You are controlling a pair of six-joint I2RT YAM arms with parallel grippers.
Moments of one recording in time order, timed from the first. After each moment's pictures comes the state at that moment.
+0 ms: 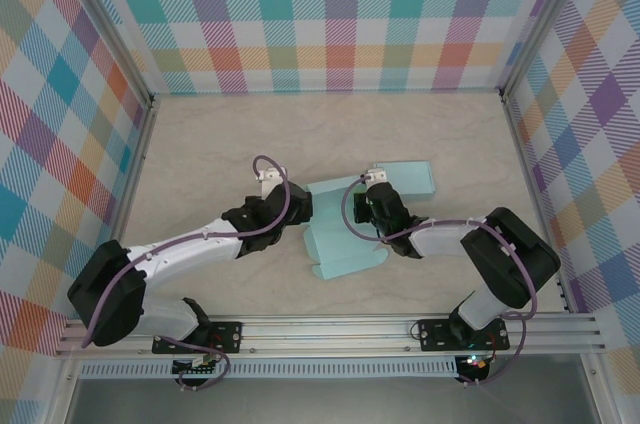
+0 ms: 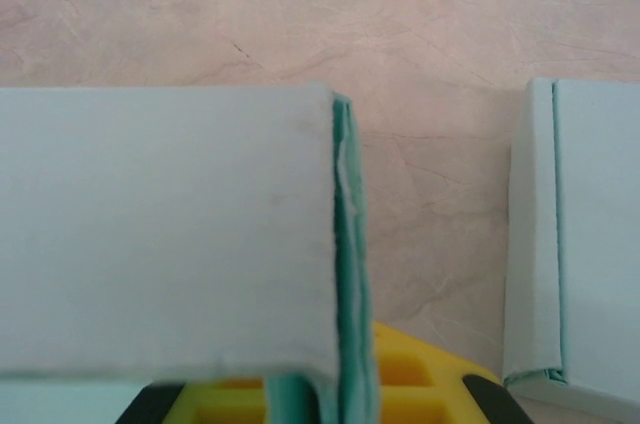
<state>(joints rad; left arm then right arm) -0.82 1.35 0.80 -0.28 -0.56 -0.68 0.71 1.57 0.56 0.45 0.25 0.34</state>
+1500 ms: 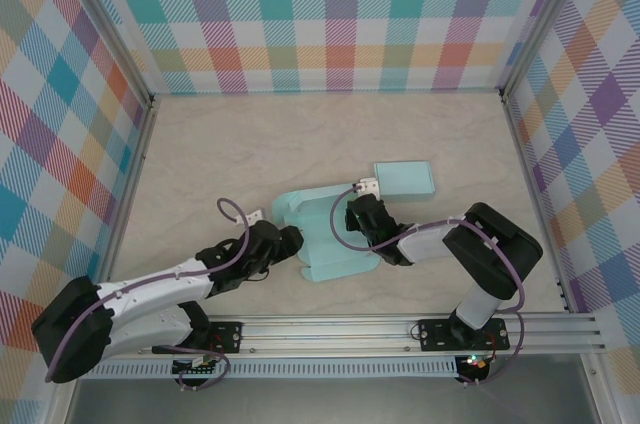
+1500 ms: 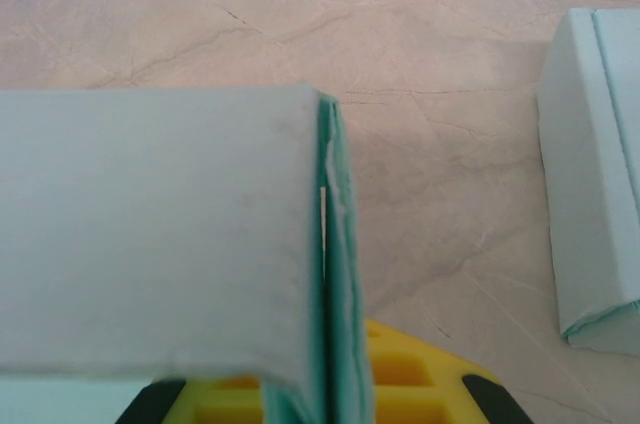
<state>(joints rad) -0.87 1.07 0.41 -0.12 -0.24 -1.13 0.81 1.66 0.56 0.50 0.40 0.42</state>
